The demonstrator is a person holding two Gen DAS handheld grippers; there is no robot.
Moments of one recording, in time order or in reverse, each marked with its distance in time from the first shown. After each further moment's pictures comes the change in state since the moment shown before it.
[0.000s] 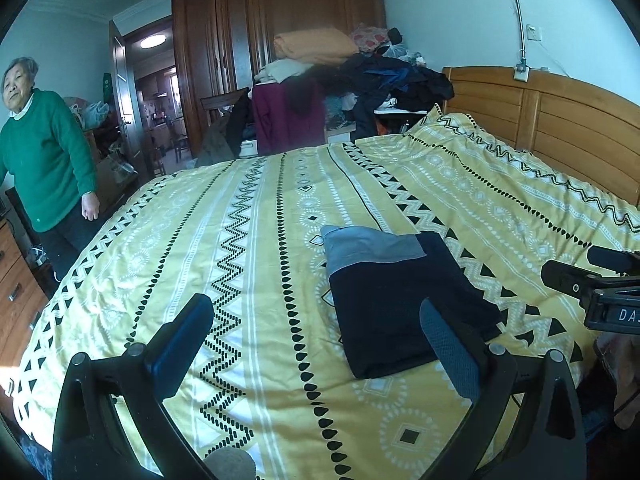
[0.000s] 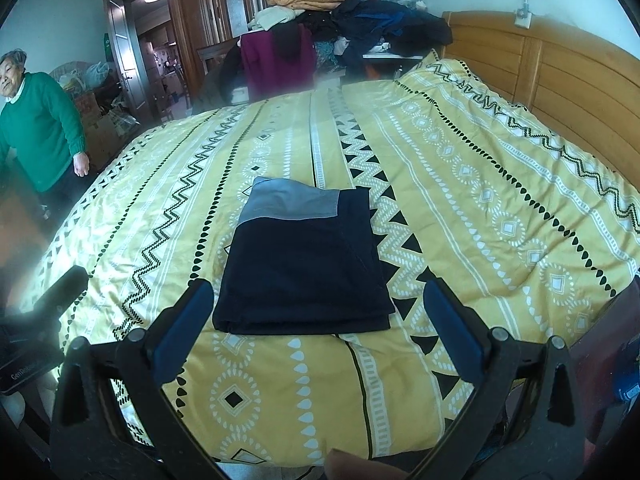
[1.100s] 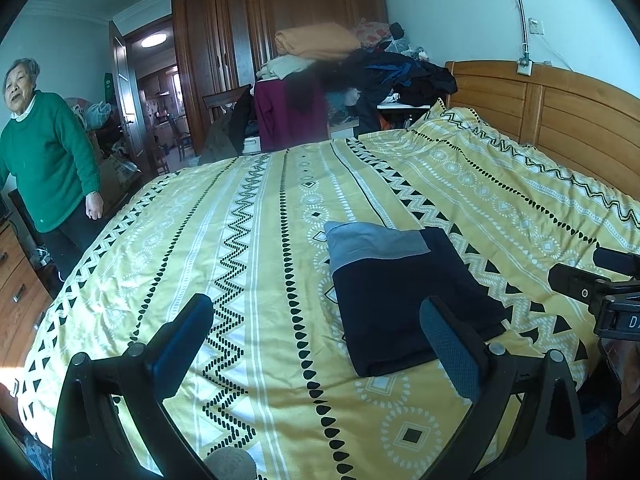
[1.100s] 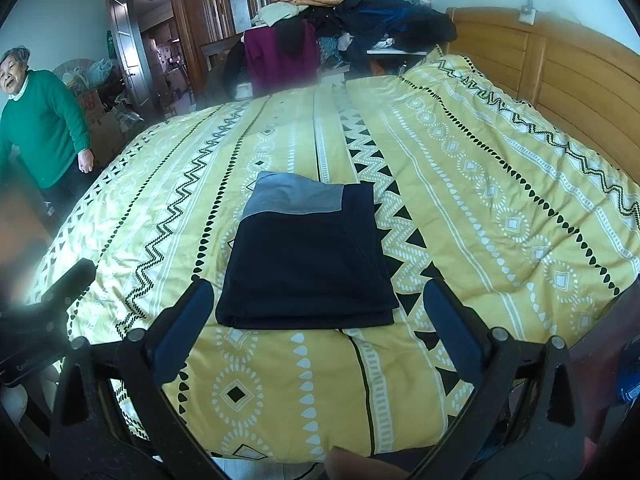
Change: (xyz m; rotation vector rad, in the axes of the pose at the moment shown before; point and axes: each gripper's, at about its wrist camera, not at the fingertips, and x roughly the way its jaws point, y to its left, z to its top) left arm 0.004 0.001 0.002 0.009 0.020 0.017; right arm 0.001 0.003 -0.002 -0.007 0.017 0.013
